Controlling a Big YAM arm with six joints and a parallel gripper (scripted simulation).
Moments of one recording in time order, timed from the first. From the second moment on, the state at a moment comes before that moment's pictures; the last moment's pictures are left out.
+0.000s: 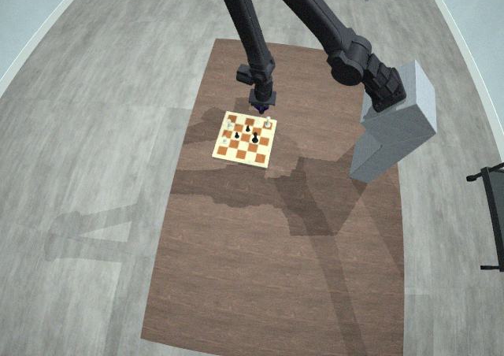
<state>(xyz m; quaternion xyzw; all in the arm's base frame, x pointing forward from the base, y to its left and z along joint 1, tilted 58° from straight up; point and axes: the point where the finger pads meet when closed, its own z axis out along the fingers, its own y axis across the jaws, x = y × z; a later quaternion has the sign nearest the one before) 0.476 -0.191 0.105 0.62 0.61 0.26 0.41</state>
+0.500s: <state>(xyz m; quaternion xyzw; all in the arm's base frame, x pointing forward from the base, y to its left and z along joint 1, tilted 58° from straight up) 0.476 -0.191 0.105 0.62 0.61 0.26 0.41</state>
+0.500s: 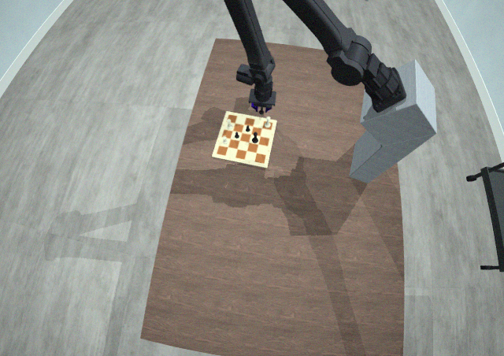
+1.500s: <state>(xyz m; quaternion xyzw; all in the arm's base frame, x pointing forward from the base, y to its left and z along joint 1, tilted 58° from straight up) 0.413 -0.175 0.149 0.62 0.61 0.26 0.41</state>
